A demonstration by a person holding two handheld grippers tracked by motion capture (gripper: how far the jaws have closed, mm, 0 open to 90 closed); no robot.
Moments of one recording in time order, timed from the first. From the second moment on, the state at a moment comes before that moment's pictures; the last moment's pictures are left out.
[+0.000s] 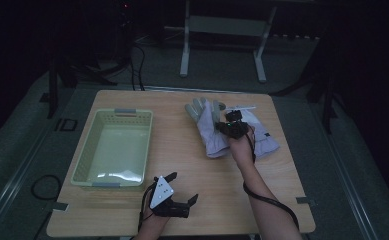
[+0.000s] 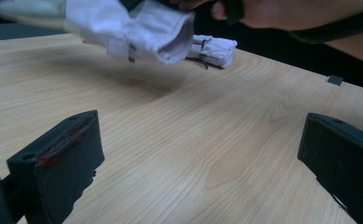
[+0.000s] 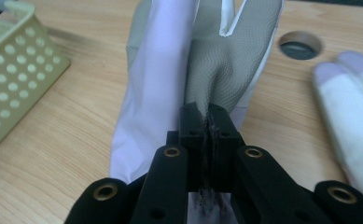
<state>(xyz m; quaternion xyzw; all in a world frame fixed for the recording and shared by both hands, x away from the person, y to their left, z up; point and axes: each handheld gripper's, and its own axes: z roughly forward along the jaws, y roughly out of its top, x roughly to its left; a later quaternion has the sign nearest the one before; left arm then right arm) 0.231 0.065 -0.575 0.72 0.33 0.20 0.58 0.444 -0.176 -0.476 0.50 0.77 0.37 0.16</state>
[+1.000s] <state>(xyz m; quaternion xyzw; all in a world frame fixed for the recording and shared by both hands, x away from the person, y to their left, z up) 0.231 0.065 -0.575 0.72 0.32 0.20 0.59 0.383 -0.138 -0.537 0.60 0.69 0.36 0.17</state>
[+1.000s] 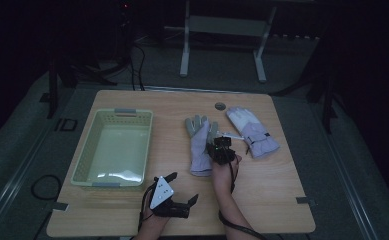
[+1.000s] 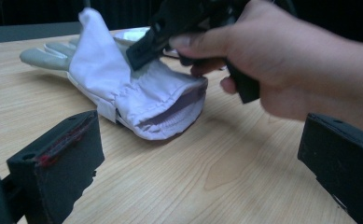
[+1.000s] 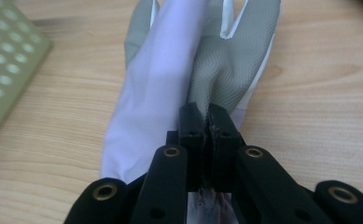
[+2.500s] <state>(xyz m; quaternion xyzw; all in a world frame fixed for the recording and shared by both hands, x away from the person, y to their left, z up) 0.232 0.064 -0.575 0.72 0.32 0.19 0.59 0.414 -0.293 -0.461 0.47 0.77 0.38 0.23</state>
